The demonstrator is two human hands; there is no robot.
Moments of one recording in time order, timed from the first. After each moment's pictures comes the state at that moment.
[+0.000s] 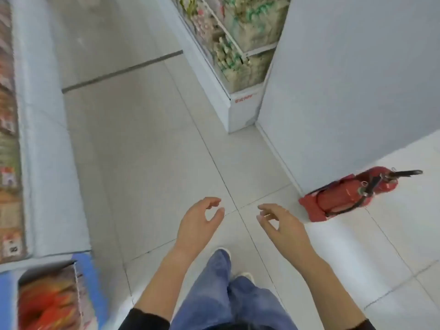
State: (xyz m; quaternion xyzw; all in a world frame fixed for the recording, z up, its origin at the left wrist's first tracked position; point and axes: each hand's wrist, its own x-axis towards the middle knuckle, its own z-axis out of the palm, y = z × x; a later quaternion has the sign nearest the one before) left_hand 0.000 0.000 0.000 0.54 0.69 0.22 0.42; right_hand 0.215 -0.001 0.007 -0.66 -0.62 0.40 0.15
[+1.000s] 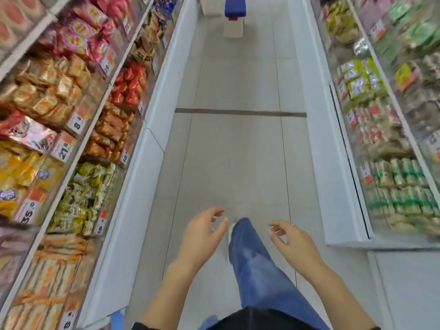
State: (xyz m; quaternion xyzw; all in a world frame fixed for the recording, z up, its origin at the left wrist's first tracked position) left_hand -0.483 0.380 -0.012 0.40 0.81 0.29 0.31; right_hand -0.274 0.491 -0.027 -0.50 -0.77 0.40 -0.02
